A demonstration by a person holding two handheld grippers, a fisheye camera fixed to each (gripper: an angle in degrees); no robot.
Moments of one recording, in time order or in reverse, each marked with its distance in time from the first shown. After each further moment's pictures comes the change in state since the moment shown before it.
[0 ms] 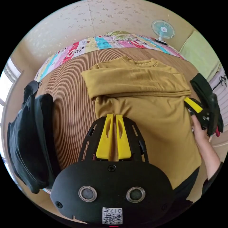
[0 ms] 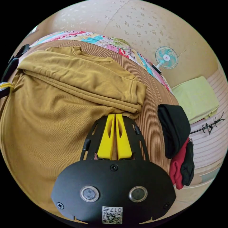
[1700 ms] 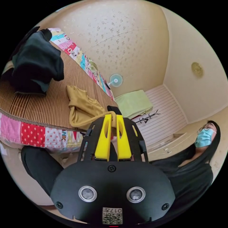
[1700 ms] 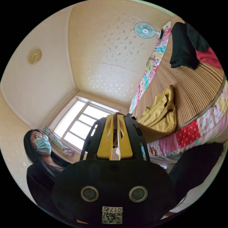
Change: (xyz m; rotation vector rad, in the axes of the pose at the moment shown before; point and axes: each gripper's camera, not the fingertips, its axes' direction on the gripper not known) left arm -0.280 0.317 -0.232 0.422 0.995 -0.318; right arm 0.387 0.343 -0.163 0.458 -1.623 0.691
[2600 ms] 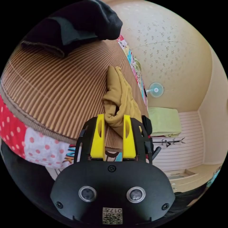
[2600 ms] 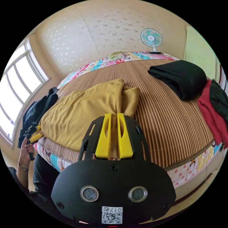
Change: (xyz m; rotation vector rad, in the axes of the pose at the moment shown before) left arm -0.167 -0.034 0.131 0.043 -0.238 -0.393; right arm 0.098 0.007 0.268 -0.198 0.968 -0.351
